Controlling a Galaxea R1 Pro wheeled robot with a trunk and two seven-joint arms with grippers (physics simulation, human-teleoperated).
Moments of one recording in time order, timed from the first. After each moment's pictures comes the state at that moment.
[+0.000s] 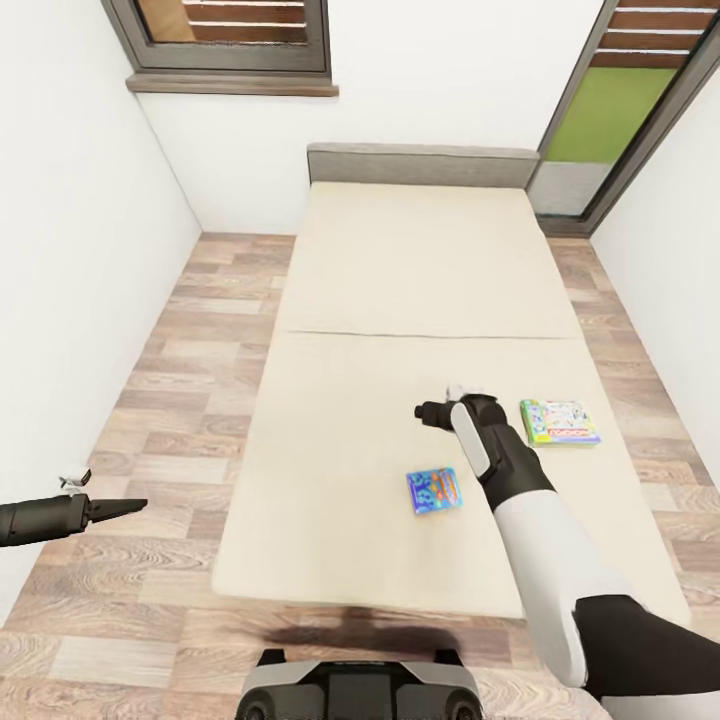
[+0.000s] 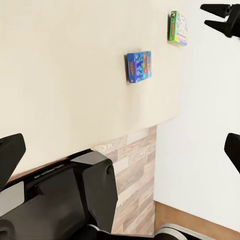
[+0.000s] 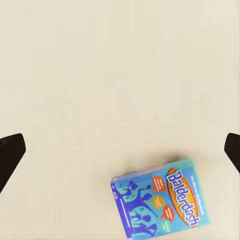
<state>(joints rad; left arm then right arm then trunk) -0.63 0.63 0.22 -0.86 0.04 0.81 -1.57 -1.00 0.12 0.02 -0.86 -0.26 0.77 -0.26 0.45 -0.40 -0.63</state>
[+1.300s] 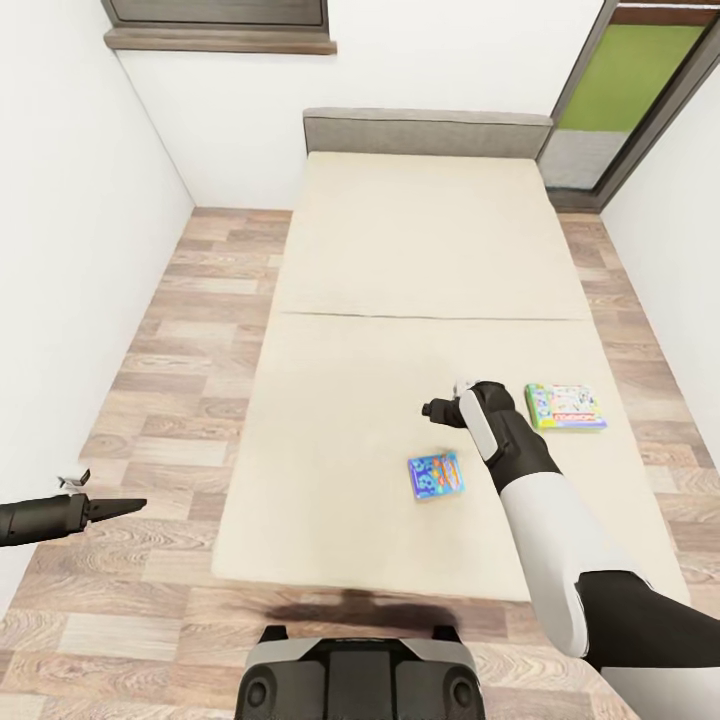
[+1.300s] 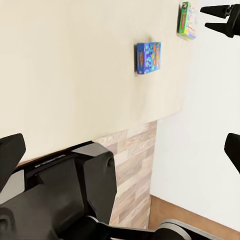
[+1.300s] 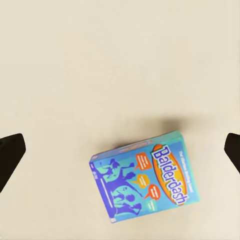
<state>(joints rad) -0.63 0.63 0.23 -0.86 0.04 0.81 -1.57 -1.07 0.10 -0.02 -0.80 -0.26 0.86 -0.26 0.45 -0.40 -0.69</state>
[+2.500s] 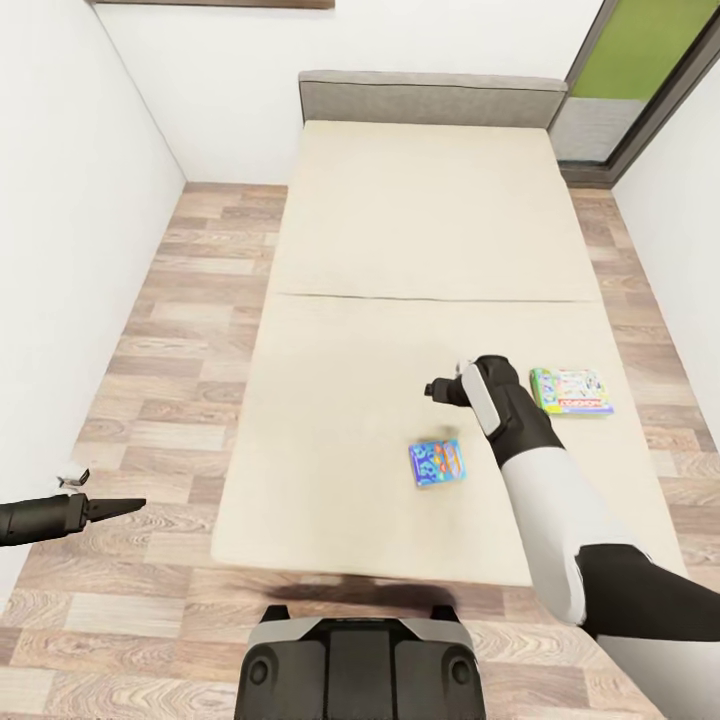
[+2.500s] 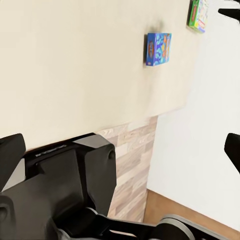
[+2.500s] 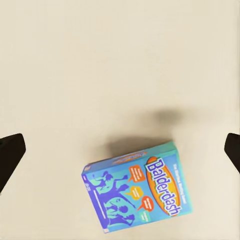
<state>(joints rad) -0.63 0.63 0.23 -0.86 0.04 0.81 -1.57 -1.15 0.10 -0.02 -0.80 -0.25 0.92 -0.29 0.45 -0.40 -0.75</state>
